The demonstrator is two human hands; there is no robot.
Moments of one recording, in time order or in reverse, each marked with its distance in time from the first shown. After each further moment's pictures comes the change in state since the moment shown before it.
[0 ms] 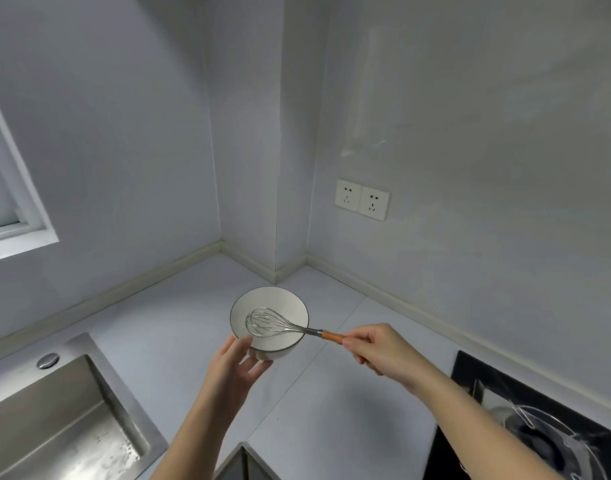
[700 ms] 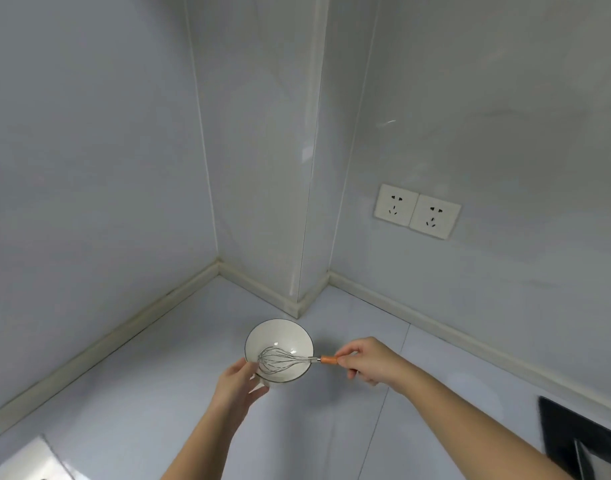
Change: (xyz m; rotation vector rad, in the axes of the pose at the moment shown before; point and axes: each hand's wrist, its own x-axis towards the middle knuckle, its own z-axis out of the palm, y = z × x) left_hand 0.274 0.031 -0.087 0.369 0.002 -0.265; right_hand 0.264 -0.004 0.070 -0.026 -0.067 0.328
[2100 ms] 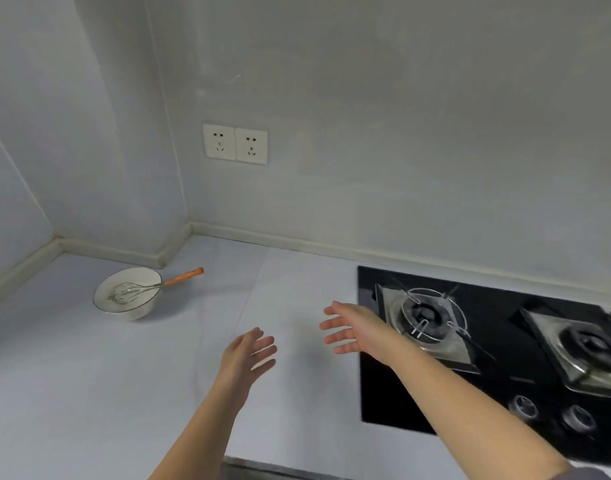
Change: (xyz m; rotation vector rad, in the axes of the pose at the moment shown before) left_hand -0.168 -0.139 0.160 0.151 -0.324 -0.111; right_hand -0.235 0.191 -0.046 0.695 0.318 0.169
